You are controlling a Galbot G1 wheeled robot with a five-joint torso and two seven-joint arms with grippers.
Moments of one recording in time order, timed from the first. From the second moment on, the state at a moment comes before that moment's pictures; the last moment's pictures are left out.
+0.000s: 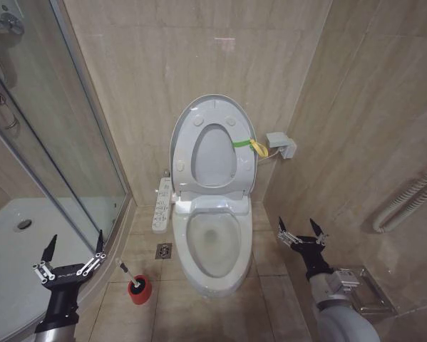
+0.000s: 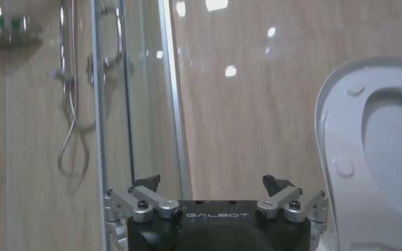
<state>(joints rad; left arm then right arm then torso) 1.79 -1.31 -0.71 -2.24 -0.15 -0.33 -0.24 -1.55 1.32 0.63 2.16 0.32 -0.03 0.15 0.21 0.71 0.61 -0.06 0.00</state>
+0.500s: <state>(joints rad) 1.76 -1.30 -0.68 -2.25 -0.19 -0.22 -0.25 -1.55 1.32 0.63 2.16 0.32 -0.03 0.15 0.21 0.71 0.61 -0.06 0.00</state>
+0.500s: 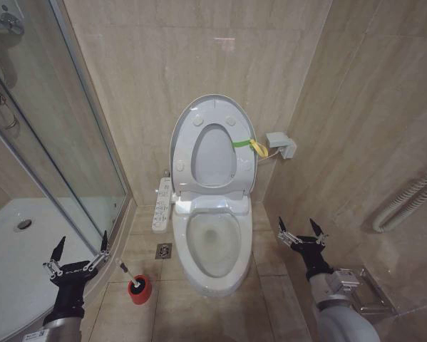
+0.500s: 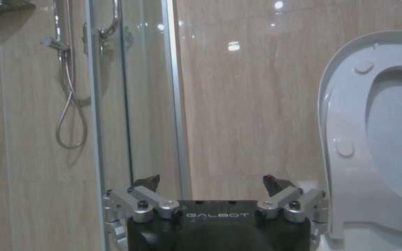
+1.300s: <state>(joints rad) 1.76 -1.30 -0.67 -2.20 -0.15 -0.29 -0.19 -1.55 1.32 0.63 2.16 0.32 -0.03 0.15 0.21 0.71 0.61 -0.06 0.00</state>
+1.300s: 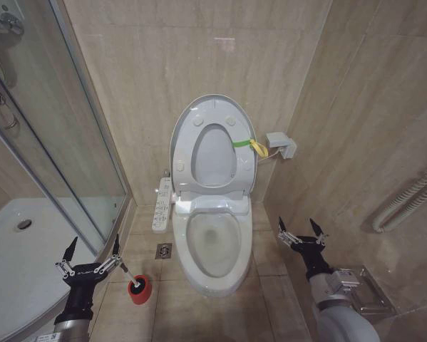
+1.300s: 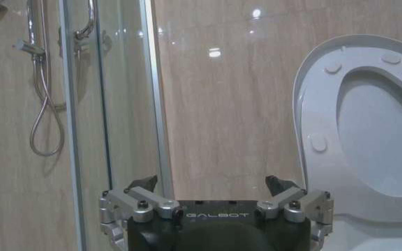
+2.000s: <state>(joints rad) 1.76 -1.30 -0.67 -2.20 -0.15 -0.29 -0.19 -1.55 1.32 0.63 2.16 0.32 -0.03 0.15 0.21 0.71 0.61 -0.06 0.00</state>
